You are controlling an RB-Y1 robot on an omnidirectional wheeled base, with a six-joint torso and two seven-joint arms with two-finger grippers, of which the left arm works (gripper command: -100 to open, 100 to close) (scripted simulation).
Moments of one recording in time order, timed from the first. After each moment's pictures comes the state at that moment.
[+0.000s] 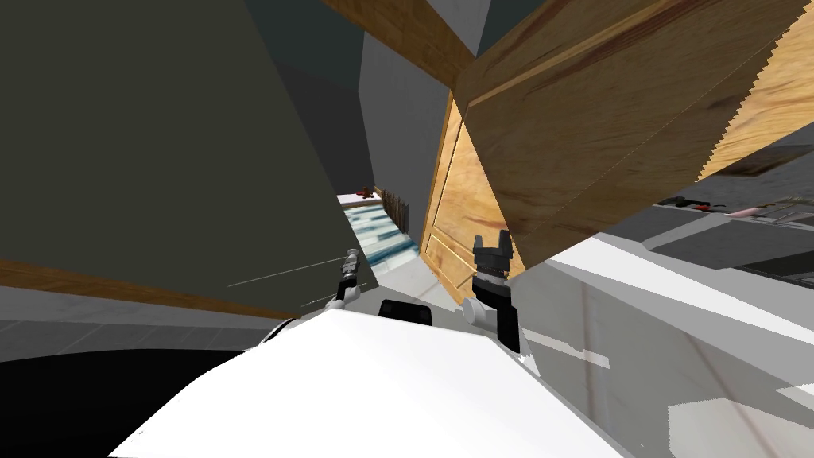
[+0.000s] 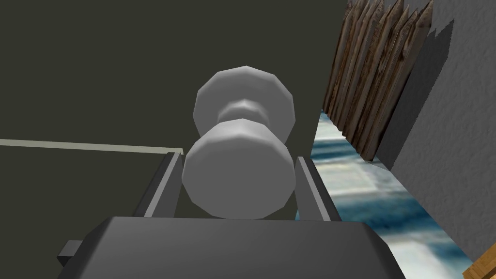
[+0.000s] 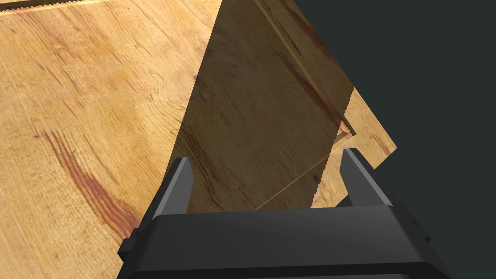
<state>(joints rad) -0.09 0.24 0.06 -0.59 0.62 -0.86 1.39</state>
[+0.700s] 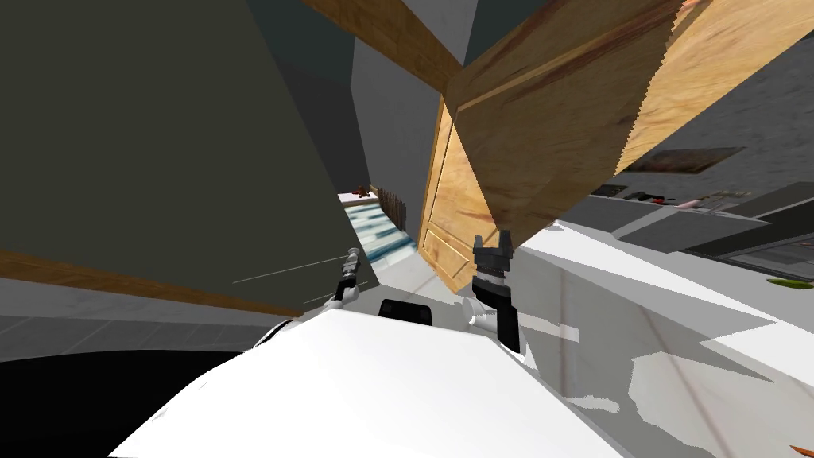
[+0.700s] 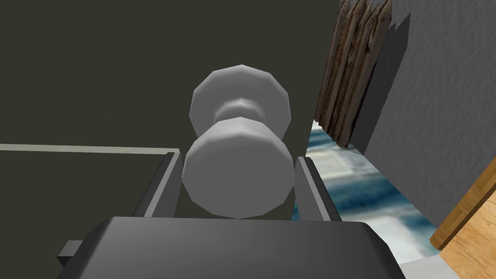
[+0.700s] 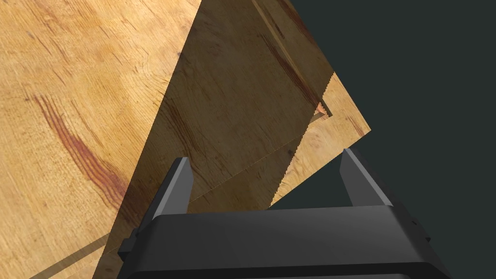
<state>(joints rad) -0.07 0.27 0.02 -0.63 0.59 -0.85 1.43</state>
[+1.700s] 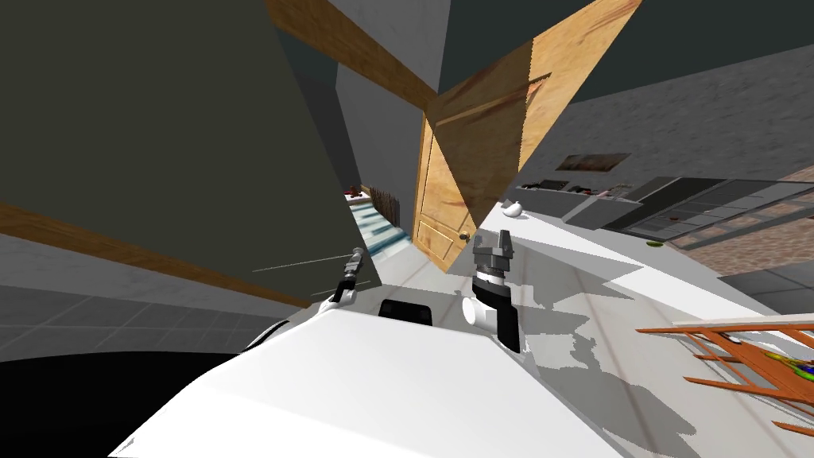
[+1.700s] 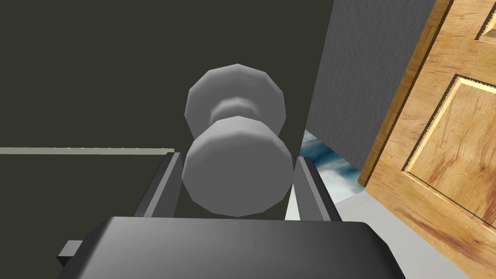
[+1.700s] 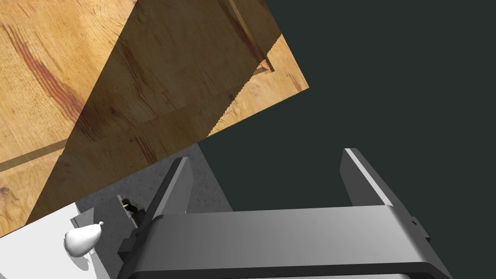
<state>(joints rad) -0.04 0.32 -0.09 -0.65 0.53 -0.85 1.55</state>
